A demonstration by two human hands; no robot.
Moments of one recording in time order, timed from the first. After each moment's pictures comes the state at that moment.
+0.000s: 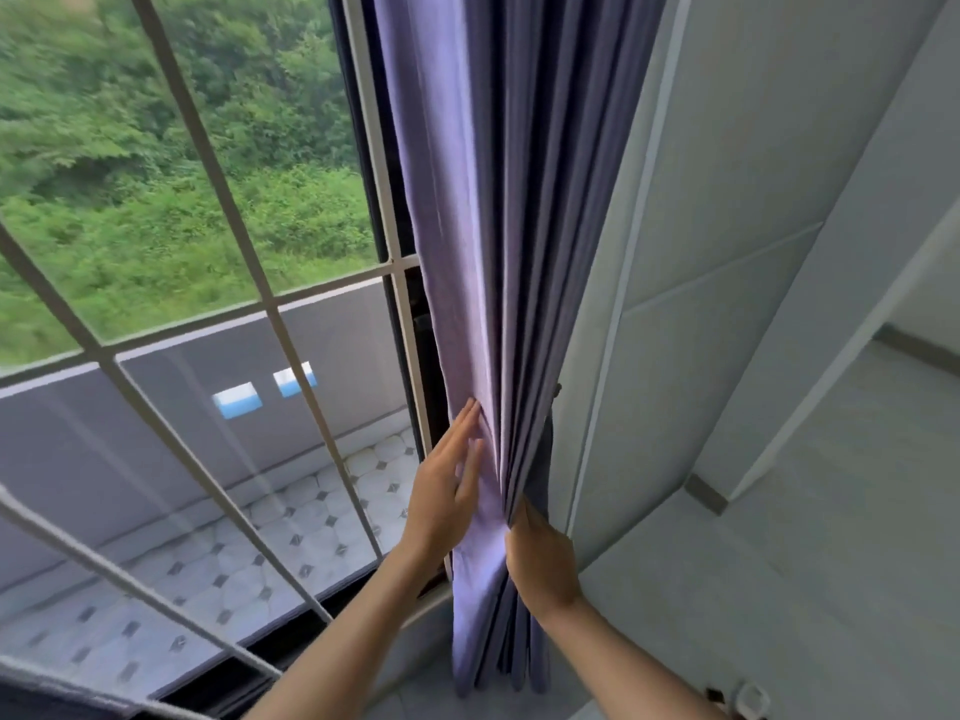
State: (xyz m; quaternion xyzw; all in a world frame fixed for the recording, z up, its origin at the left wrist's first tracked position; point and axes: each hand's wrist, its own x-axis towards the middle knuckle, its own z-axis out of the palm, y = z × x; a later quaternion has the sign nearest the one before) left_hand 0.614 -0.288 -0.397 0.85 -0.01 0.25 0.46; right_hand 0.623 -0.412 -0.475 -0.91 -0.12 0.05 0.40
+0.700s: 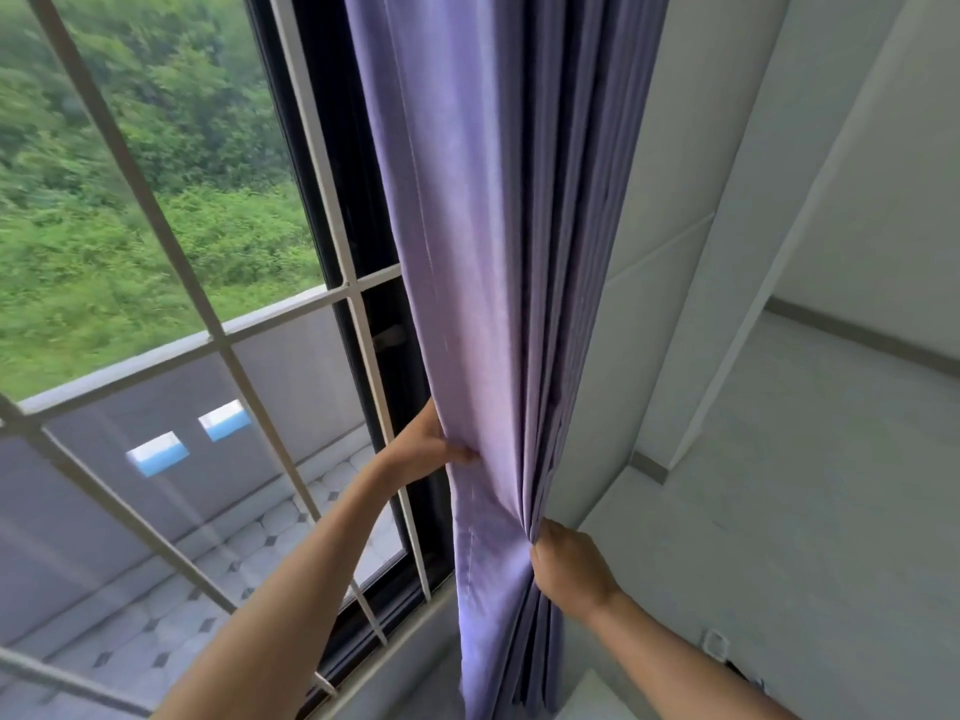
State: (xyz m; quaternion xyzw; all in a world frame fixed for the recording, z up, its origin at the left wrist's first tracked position) left_hand 0.703 -0.245 -0.379 0.80 -0.10 -0.10 0.58; right_hand 0.622 -0.465 -0.469 -0.94 -0.25 -0.20 0.09
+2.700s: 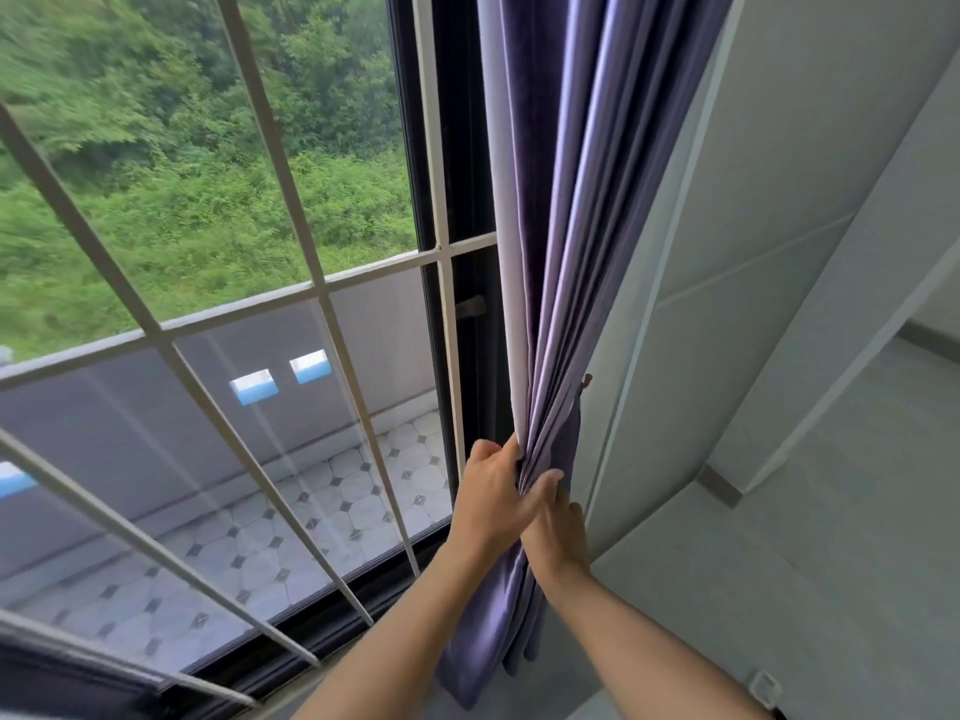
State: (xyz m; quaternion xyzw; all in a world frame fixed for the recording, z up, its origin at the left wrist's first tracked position) left_hand 0.614 -0.294 -0.415 0.93 0.02 0.18 0.33; right_hand 0.651 -0.379 -0.511 -0.99 -0.13 -0.08 0.05
